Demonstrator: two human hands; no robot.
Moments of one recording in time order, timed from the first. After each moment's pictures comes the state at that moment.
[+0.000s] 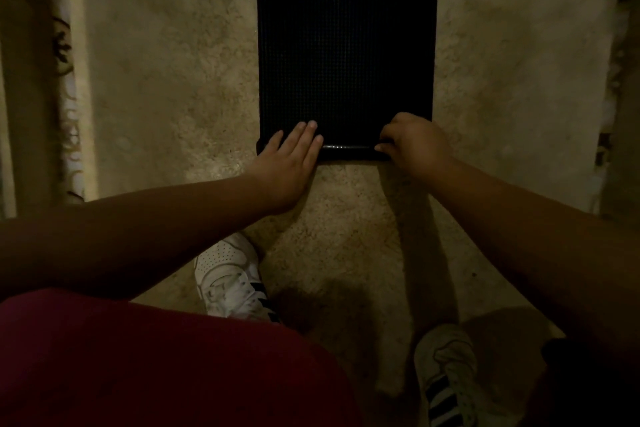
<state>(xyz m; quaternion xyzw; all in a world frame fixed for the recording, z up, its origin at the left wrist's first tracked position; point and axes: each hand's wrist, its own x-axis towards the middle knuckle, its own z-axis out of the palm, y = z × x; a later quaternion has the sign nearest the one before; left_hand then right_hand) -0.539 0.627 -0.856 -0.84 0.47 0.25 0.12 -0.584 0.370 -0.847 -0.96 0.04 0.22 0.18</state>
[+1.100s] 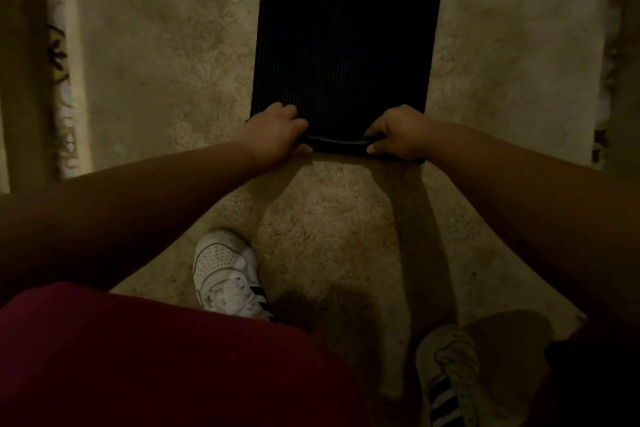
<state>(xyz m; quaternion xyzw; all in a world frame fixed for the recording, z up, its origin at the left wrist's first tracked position) -0.477 0.615 -0.850 -0.86 0.42 0.27 -0.06 -0.543 0.366 -0.840 -0.89 0.00 0.42 0.20</state>
